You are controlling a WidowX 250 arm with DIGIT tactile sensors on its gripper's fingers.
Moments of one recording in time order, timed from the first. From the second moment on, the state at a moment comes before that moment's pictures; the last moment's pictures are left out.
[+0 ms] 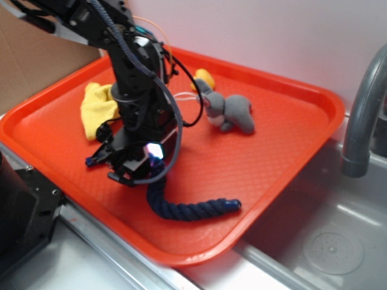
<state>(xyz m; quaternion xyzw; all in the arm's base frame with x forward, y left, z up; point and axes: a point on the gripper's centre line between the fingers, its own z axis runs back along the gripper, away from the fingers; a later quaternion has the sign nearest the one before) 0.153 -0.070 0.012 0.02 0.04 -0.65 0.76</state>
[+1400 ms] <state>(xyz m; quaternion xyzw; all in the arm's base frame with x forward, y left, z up) 0.159 0.021 0.193 0.04 -0.02 0.03 1.00</state>
